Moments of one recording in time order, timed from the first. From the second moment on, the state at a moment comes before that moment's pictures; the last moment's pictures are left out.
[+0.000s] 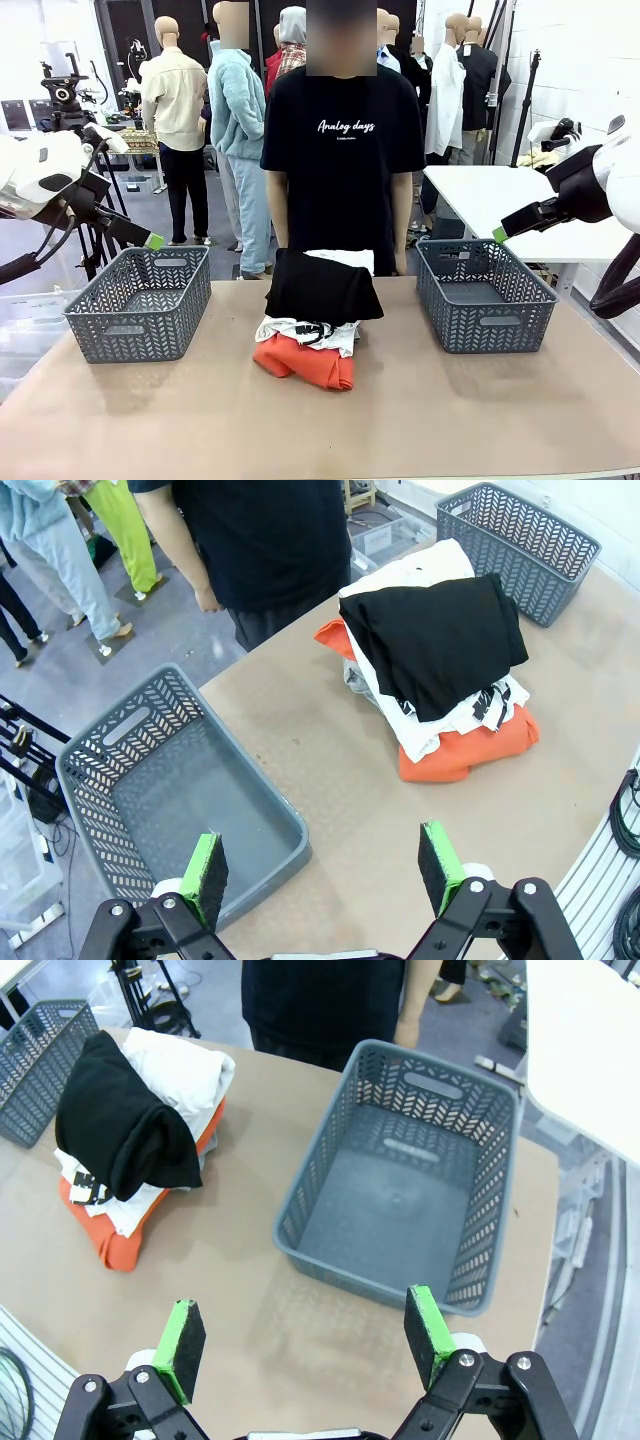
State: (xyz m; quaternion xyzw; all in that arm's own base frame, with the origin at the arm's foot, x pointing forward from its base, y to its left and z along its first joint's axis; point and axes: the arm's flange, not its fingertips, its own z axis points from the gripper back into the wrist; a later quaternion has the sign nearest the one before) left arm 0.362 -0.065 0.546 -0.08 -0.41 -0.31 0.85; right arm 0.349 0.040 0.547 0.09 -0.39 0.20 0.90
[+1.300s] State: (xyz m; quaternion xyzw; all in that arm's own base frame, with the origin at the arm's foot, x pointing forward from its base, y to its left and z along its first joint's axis) left arm 0.408 -0.236 0.526 -0.05 -0.36 -0.36 0.86; right arm 0.349 0.040 0.548 0.09 -0.39 0.20 0.90
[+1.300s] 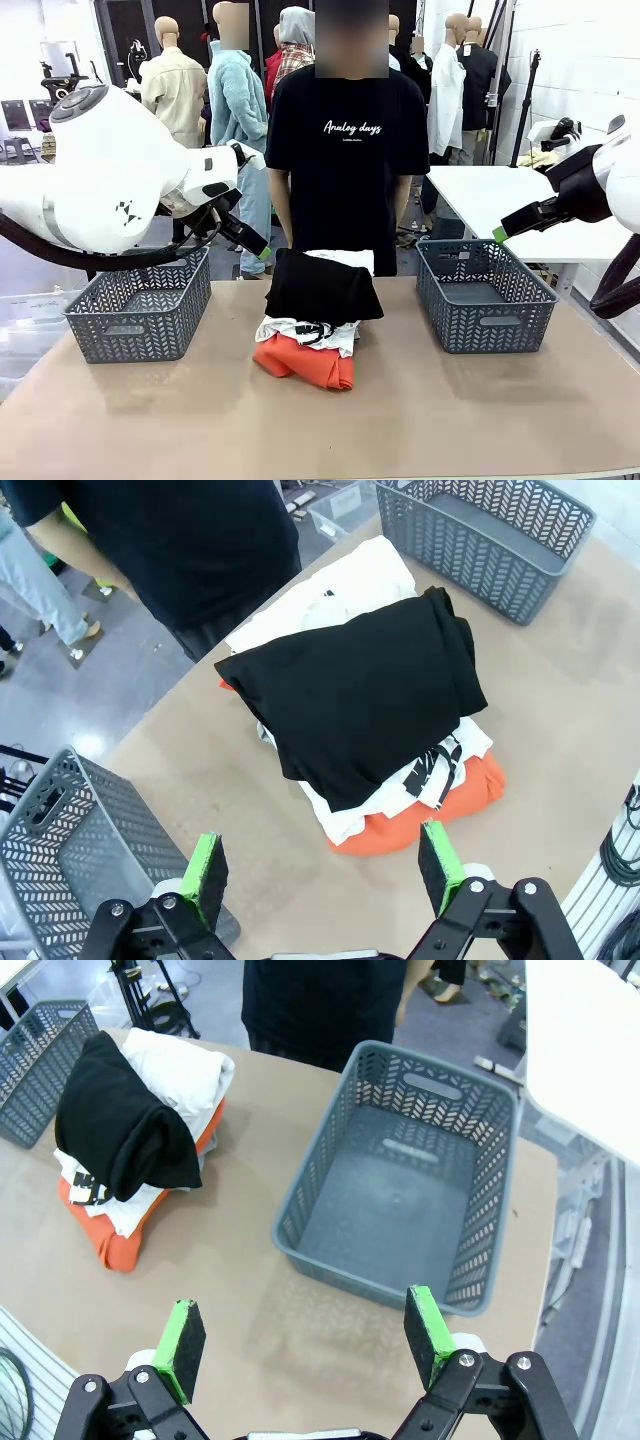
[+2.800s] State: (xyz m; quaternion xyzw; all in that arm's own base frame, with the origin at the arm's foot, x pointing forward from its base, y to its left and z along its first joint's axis) left arm 0.544 -0.398 0.494 0.01 -0.15 -0.35 0.93; right arm 0.349 0.040 0.548 0.09 -0.39 0.20 0.89
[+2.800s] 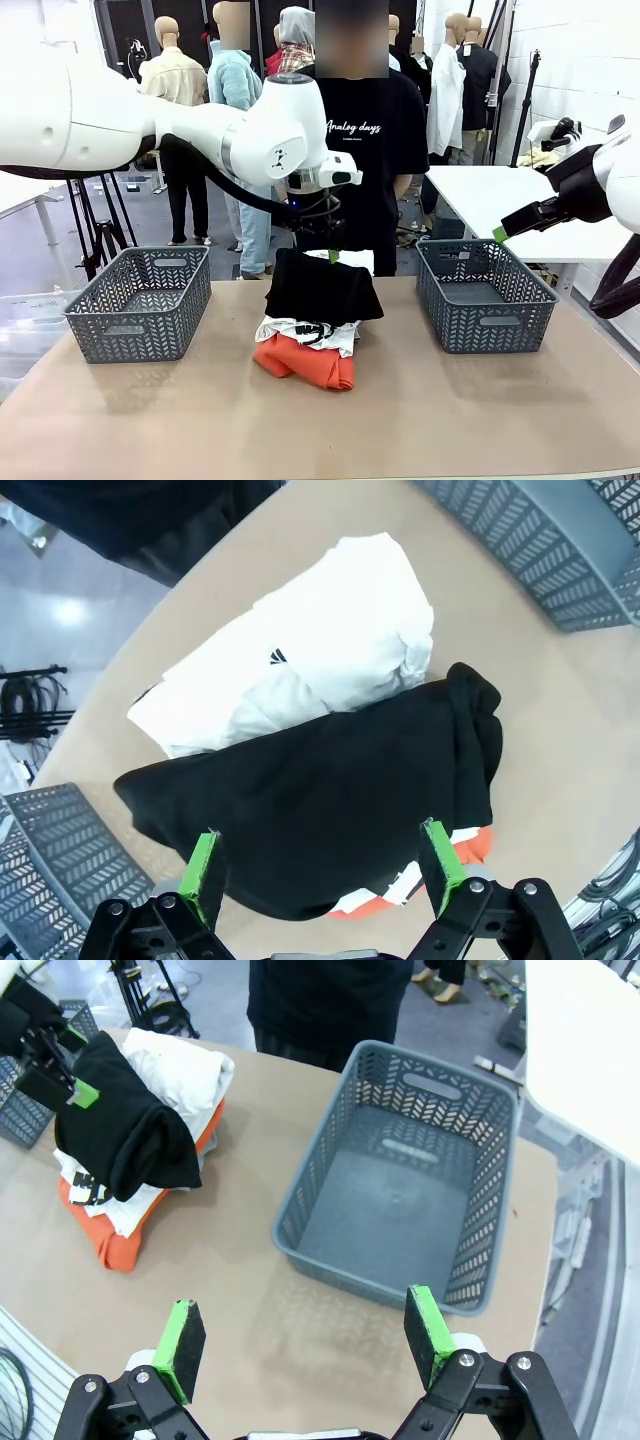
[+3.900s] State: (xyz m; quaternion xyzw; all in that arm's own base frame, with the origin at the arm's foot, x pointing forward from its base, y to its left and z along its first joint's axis) left arm 0.551 -0.395 0.470 0.01 -0.12 -0.33 0.94; right arm 0.349 0.040 0.548 0.09 -0.39 0.20 0.89
